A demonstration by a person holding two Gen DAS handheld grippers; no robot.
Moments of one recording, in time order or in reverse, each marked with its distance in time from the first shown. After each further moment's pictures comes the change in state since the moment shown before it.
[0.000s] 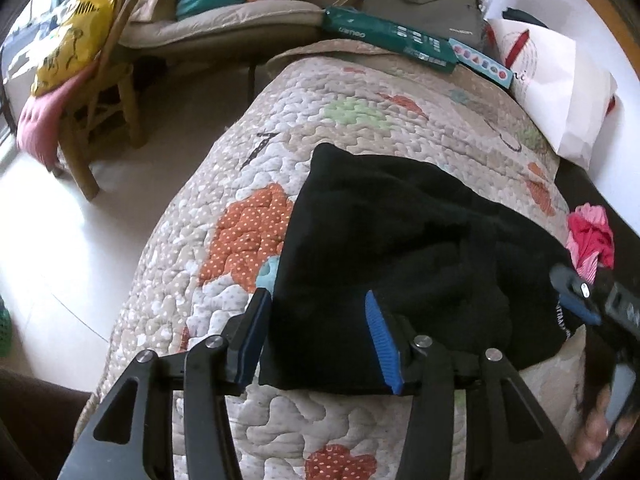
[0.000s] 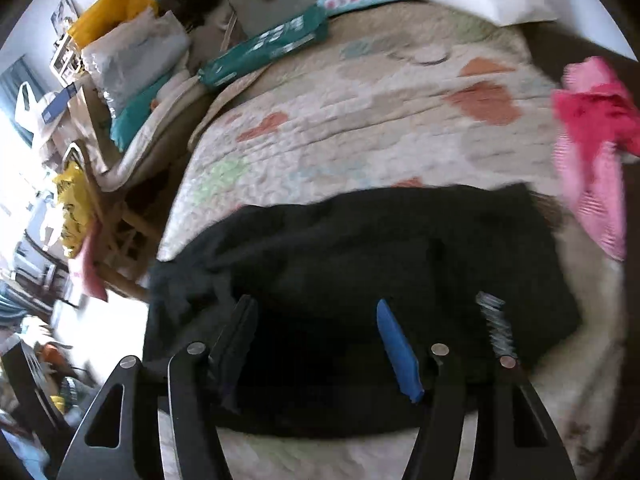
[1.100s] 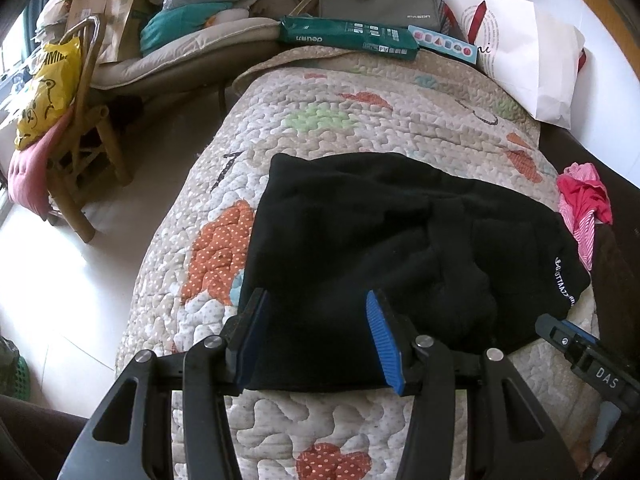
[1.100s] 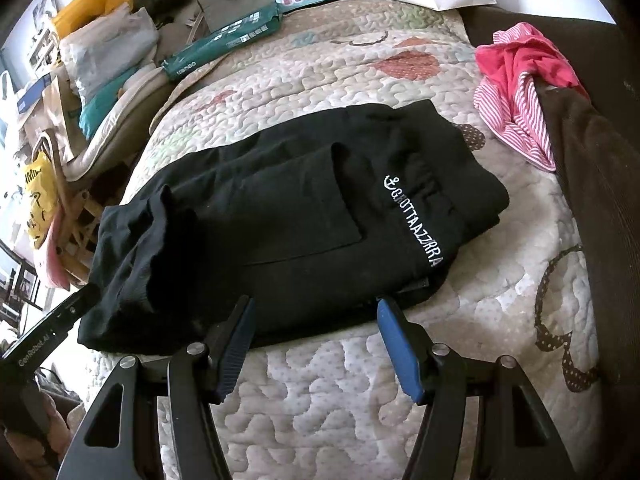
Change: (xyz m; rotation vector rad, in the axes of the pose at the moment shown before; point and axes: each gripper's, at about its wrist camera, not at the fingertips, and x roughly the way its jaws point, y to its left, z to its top) left arm -0.005 -0.028 -0.005 0.147 -0.024 0.004; right arm -0.015 -0.026 -0.068 0.034 -0.013 -0.138
